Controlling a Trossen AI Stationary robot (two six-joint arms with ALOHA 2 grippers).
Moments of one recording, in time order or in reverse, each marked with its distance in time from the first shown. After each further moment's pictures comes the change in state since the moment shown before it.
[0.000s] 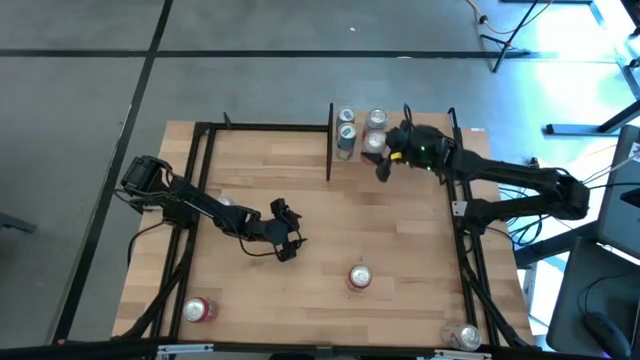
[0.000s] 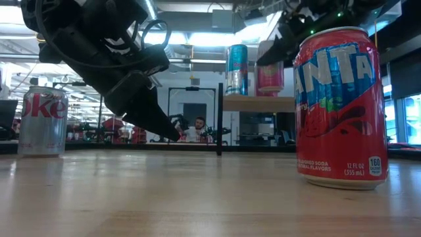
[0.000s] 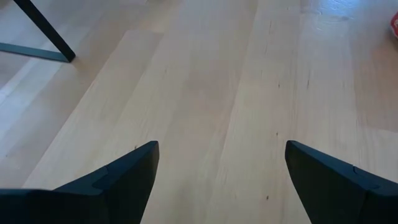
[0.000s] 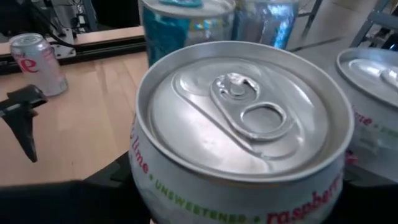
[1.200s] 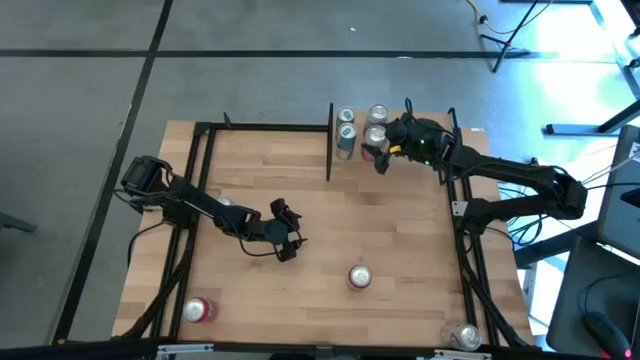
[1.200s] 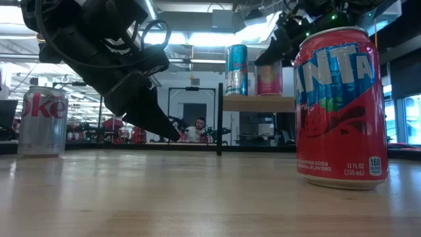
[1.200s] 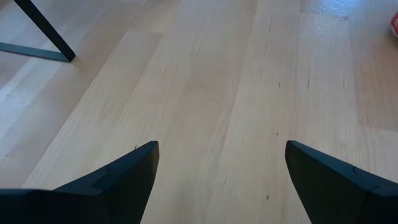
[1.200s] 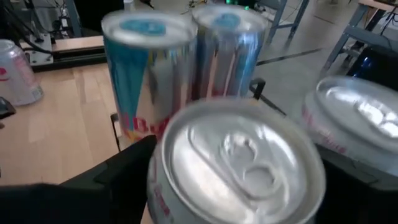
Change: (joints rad) left arm 0.000 0.000 0.000 -0.001 0.000 0.000; right arm -0.051 0.030 0.031 0.032 0.017 -0.054
